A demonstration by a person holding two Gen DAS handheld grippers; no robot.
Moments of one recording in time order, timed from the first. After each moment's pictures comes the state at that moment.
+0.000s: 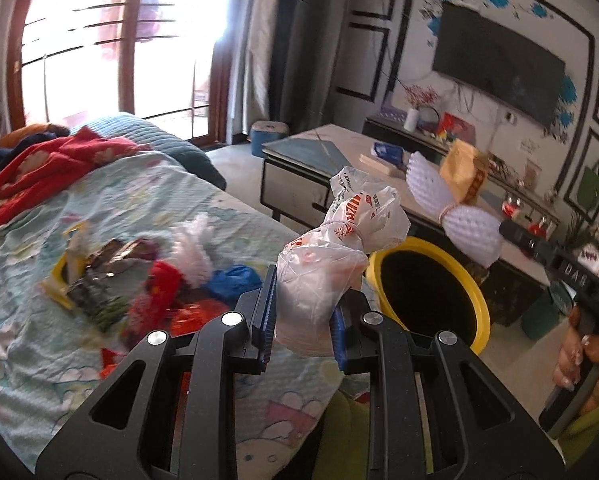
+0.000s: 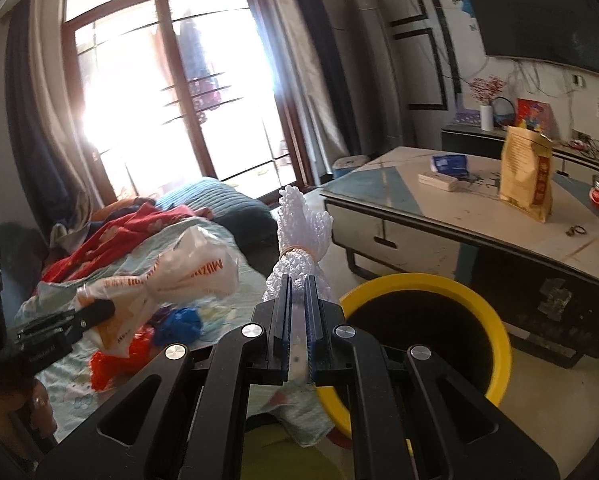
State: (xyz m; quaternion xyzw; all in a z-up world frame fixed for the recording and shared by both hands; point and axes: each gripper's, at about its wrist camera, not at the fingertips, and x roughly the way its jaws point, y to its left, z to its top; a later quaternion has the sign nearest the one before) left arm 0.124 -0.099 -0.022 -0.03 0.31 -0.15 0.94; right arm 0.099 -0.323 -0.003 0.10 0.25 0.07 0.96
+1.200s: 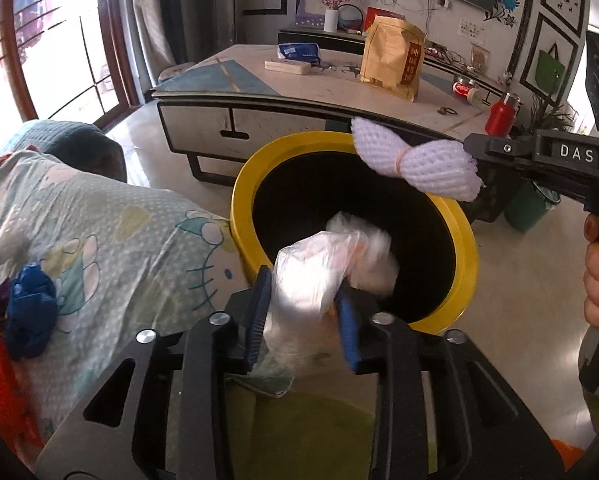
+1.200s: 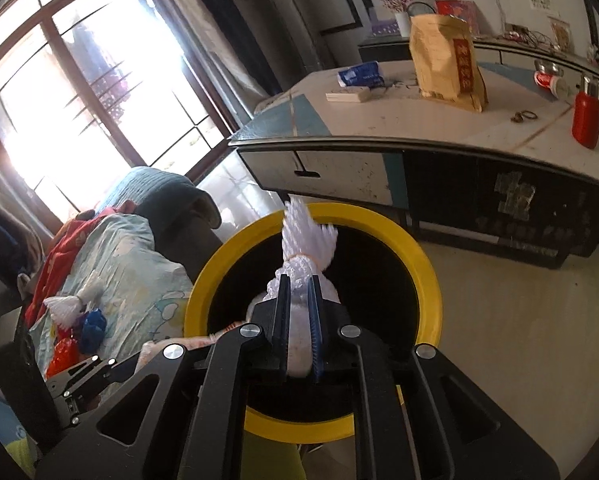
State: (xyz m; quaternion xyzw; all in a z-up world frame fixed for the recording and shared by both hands) left arm 0.172 -0.257 -0.114 0.09 0.42 -0.26 0.87; right arm 0.132 -0.445 -0.081 0.22 0.37 -0.02 0.90
